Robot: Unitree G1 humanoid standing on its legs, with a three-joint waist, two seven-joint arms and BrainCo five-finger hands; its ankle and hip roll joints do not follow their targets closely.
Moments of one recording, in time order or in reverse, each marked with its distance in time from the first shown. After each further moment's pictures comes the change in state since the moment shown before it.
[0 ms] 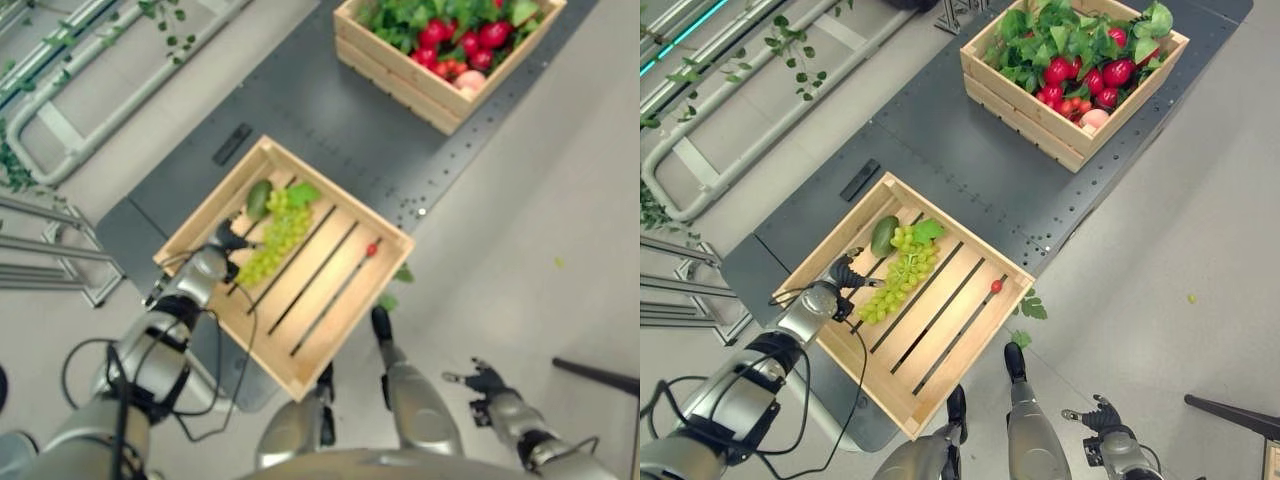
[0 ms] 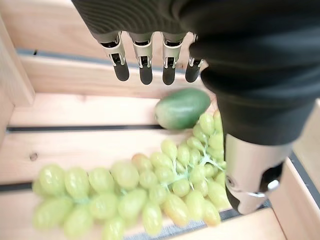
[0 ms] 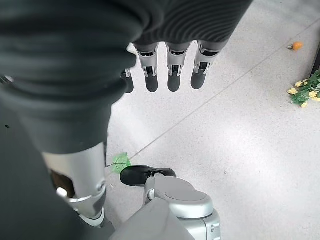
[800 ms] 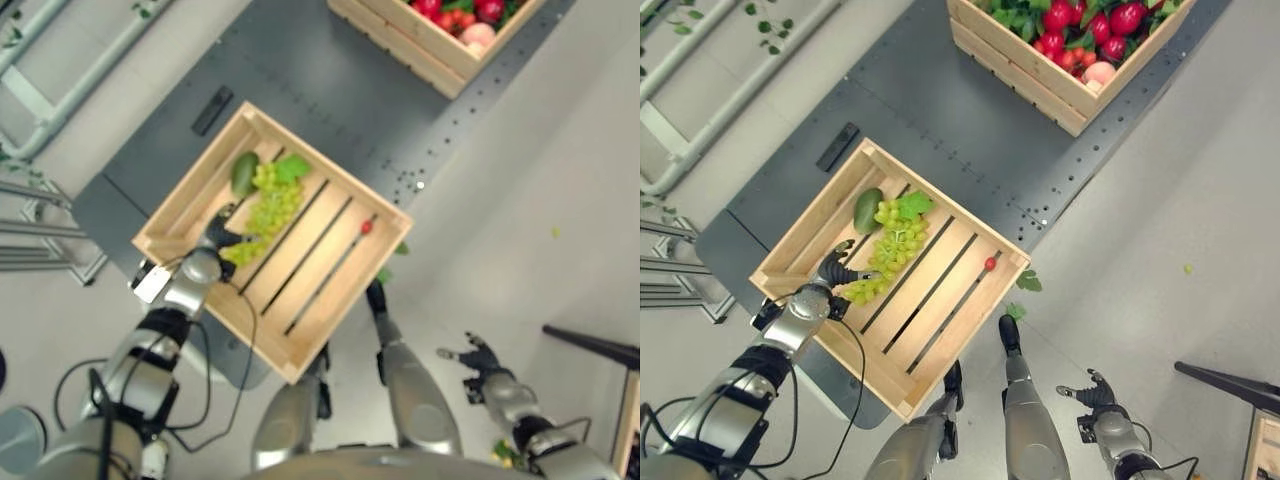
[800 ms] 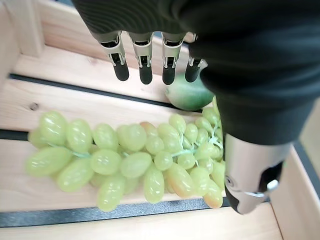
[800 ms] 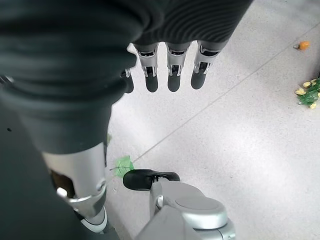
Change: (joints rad) left arm 0.015 0.050 0.075 -0.079 -0.077 -0.021 0.048; right arm -0.024 -0.006 0.002 -0.160 0.000 -0.012 -0.030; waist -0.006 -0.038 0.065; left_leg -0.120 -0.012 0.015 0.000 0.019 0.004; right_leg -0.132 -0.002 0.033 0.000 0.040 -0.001
